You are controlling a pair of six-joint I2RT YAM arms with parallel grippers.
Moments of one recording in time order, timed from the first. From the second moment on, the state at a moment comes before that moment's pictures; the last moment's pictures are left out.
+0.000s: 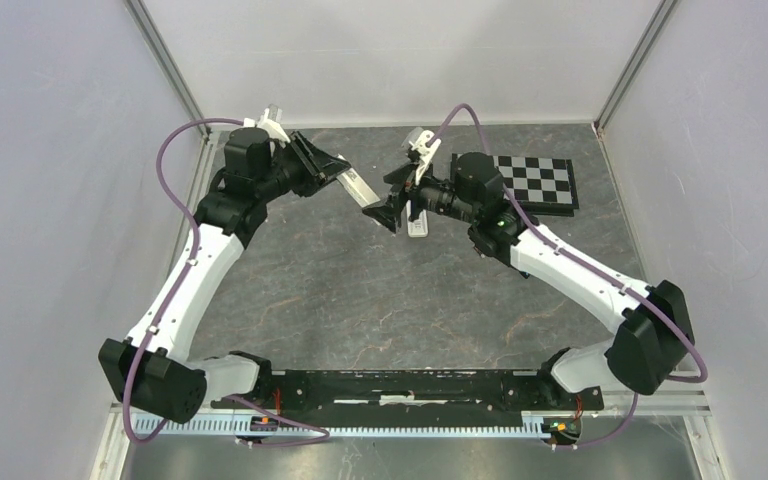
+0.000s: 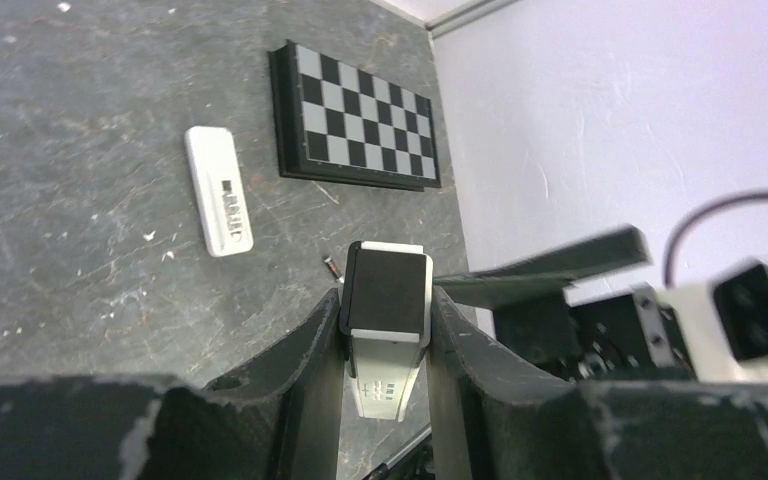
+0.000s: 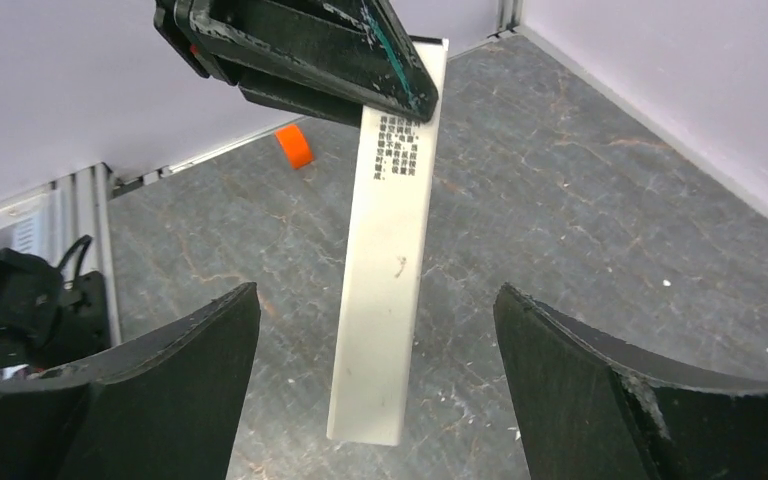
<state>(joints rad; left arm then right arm) -0.29 1.24 1.26 -0.36 0.34 -0.86 0.68 1.40 1.14 0.18 -0.45 0.08</state>
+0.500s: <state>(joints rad) -0.29 1.18 1.22 -0.40 0.29 -0.92 0.76 1.55 1.31 0.06 -0.28 0.00</state>
